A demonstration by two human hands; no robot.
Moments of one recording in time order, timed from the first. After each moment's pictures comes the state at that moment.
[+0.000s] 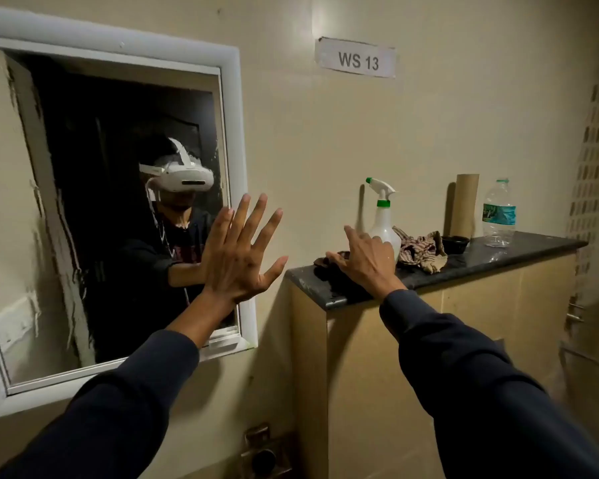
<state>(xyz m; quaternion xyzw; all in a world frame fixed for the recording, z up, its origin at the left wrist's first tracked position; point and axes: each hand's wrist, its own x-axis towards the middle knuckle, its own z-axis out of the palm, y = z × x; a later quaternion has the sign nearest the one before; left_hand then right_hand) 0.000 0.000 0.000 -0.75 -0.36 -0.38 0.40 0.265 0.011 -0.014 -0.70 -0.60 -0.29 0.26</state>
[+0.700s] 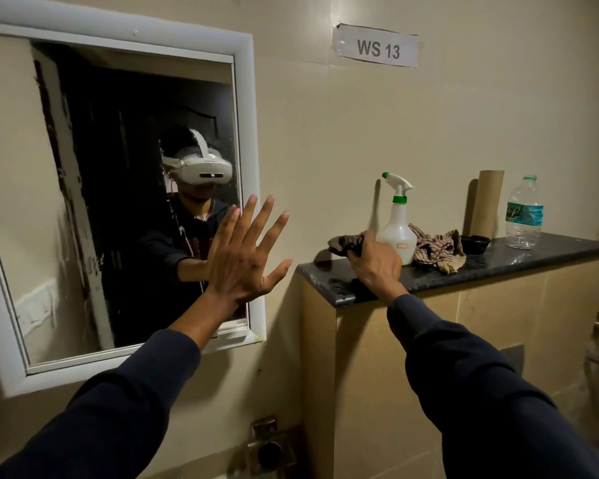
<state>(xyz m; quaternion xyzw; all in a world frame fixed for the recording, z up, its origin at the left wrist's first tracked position) -0.007 0.005 -0.012 -0.75 -0.37 -0.36 0.42 0.257 0.022 -0.028 -0.72 -0.57 -0.17 0.36</state>
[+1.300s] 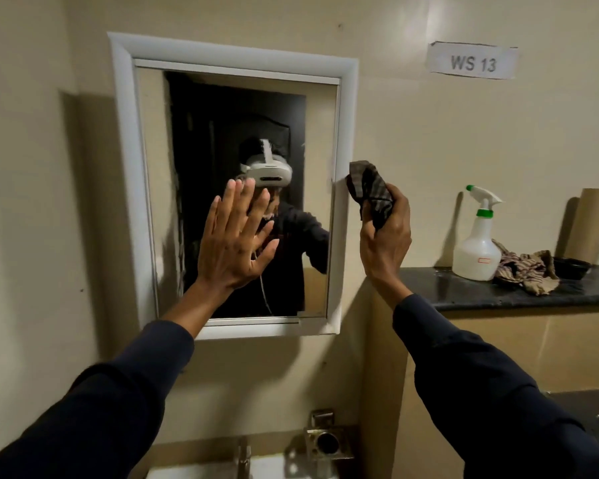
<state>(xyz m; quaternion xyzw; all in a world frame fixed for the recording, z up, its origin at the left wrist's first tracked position) -0.150 -0.056 0.006 -0.66 -0.47 -0.38 0.44 0.101 -0.024 0.020 -0.40 -0.53 -0.12 0.74</state>
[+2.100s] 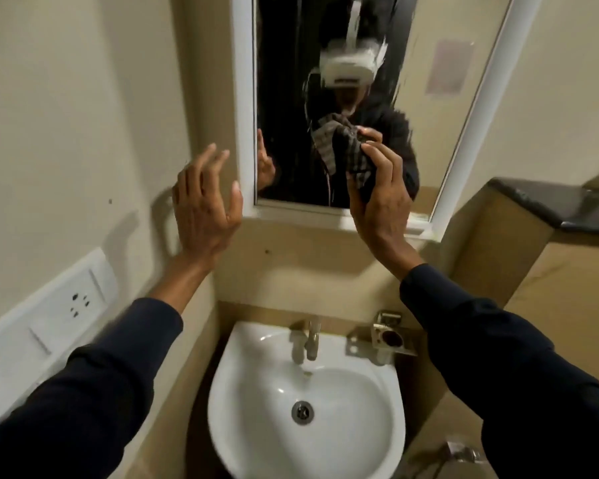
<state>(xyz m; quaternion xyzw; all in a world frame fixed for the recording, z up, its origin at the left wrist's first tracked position) -0.298 -0.131 -0.122 -0.51 -0.59 -0.51 0.36 -0.056 -0.039 -0.100 -0.27 -0.72 -0.16 0.62</state>
